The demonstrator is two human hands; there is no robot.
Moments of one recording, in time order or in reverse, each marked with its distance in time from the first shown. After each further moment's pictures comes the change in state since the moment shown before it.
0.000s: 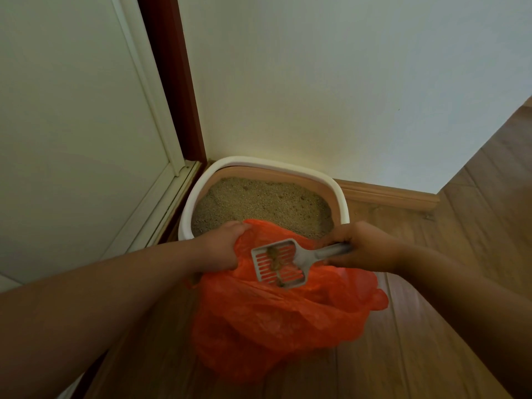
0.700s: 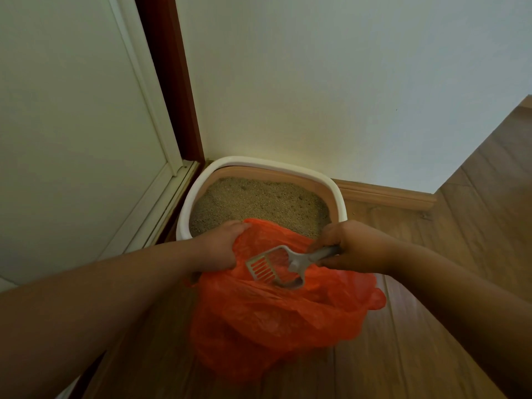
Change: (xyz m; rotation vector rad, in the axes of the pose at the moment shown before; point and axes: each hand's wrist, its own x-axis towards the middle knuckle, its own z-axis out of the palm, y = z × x) left_hand -0.004 0.008 -0.003 -0.017 -0.002 0.004; right_hand 0.004 -0.020 -0.003 -0.131 -0.033 -0.102
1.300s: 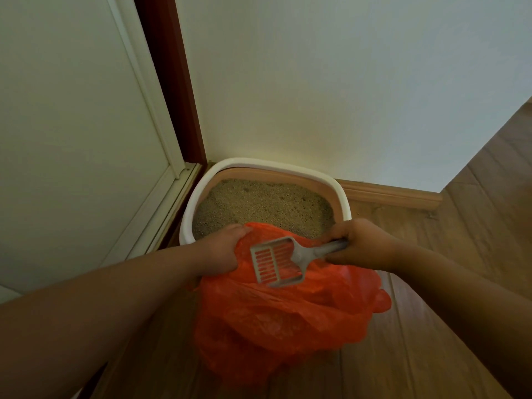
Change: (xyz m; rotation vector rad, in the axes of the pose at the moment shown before) left_hand 0.002 -0.004 0.000 -0.009 0.011 0.009; right_hand 0.005 0.007 0.004 0.235 0.096 0.158
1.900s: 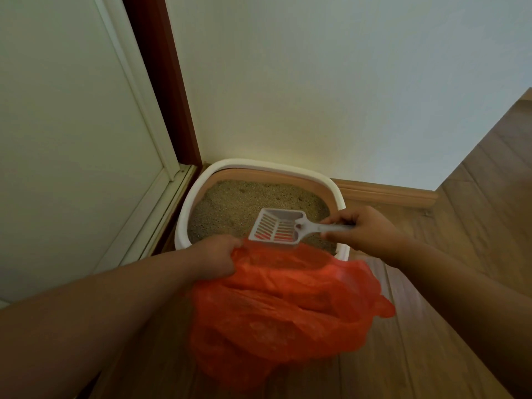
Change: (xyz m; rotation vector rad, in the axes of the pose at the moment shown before) left_hand 0.011 -0.012 0.004 0.051 -0.075 -0.021; right_hand -0.001 0.006 -0.009 0.363 0.219 0.221
